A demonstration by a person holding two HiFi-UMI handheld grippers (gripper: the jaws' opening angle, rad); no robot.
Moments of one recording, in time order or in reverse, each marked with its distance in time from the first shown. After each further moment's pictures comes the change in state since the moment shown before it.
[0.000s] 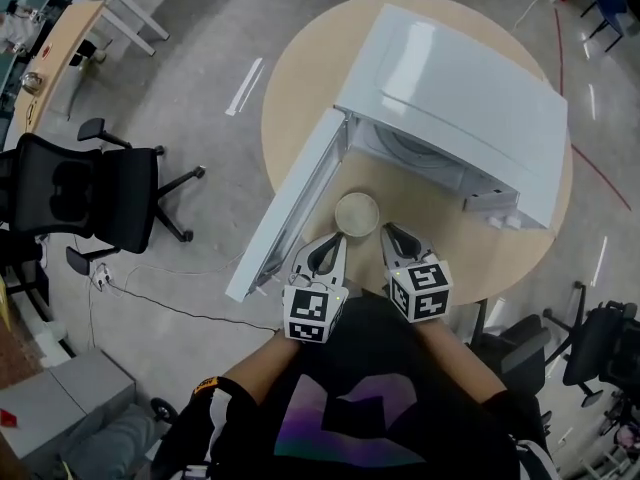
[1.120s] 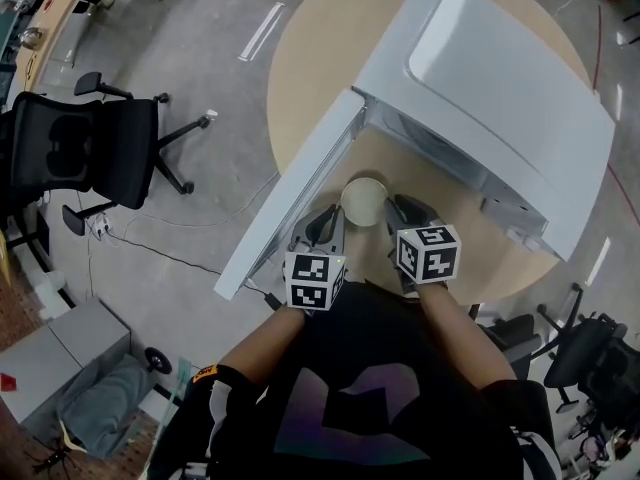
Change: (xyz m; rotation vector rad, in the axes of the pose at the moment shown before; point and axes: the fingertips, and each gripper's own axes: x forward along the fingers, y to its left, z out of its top) left arm 0.057 0.051 -0.051 -0.163 0.191 0.144; right arm 0.083 -0.040 -0.032 0.110 0.214 0.093
